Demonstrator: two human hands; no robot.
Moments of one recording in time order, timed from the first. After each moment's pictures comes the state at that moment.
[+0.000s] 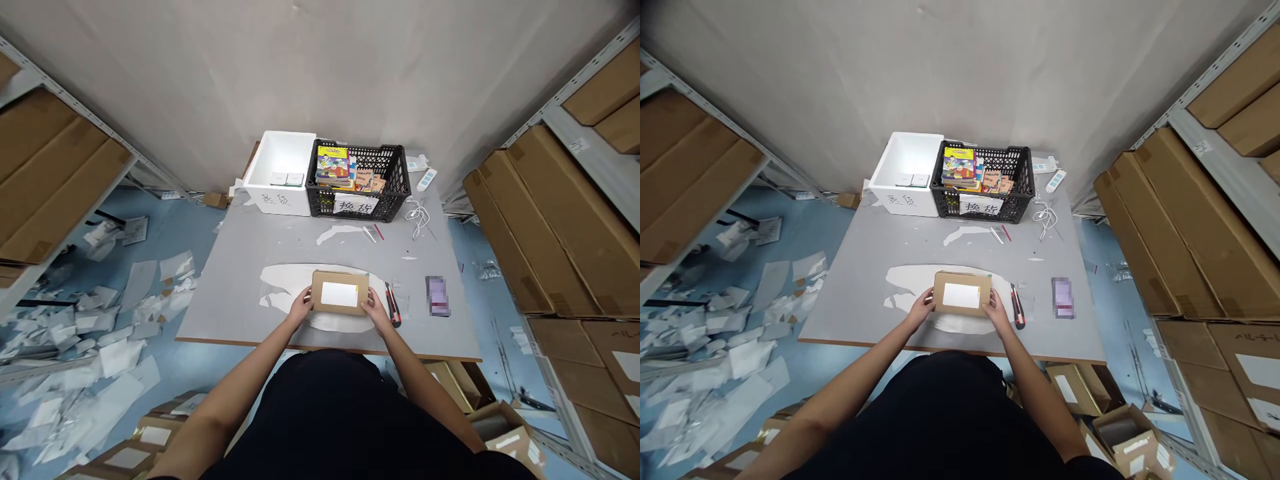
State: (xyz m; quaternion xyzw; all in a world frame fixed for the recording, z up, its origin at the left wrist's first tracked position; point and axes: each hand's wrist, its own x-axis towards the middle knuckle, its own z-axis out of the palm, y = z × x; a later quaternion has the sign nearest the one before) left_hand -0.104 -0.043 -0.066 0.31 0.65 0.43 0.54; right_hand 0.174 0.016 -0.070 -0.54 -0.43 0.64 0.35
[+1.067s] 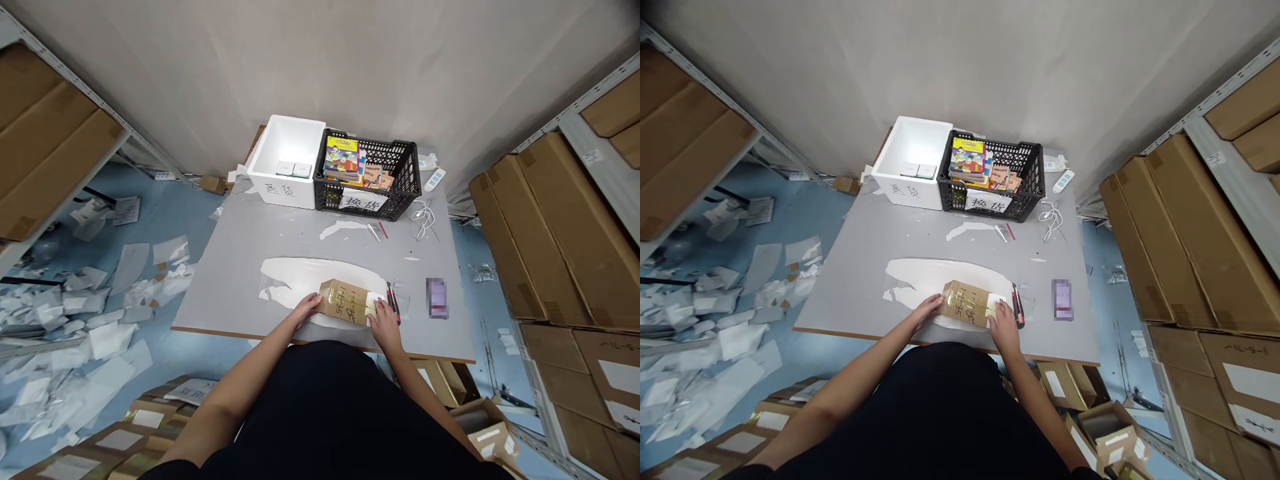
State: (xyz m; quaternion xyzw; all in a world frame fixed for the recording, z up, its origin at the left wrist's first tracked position) left_hand -0.096 -0.055 -0.075 0.20 0.60 0.42 0.66; right_hand 0.198 -0.022 -0.036 -0.57 -0.76 0.26 0.18
